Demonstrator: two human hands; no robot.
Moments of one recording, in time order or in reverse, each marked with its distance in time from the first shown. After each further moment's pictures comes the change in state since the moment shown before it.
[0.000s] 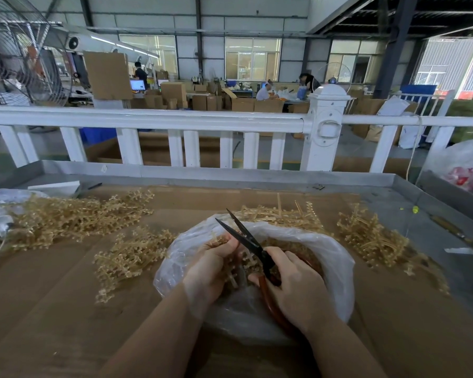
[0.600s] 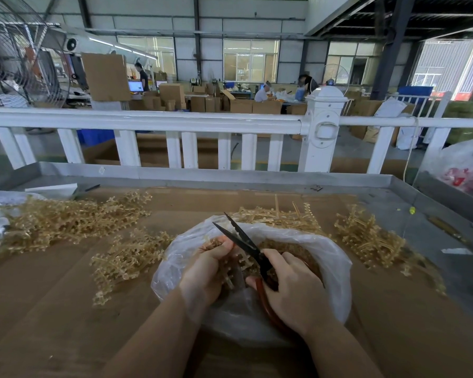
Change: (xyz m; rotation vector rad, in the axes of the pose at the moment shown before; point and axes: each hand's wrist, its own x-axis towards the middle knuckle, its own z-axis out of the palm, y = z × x) left_hand 0.005 -0.004 -0.007 -0.029 0.041 0.007; right_hand -0.002 -0.003 -0.001 -0.022 0.030 -0.011
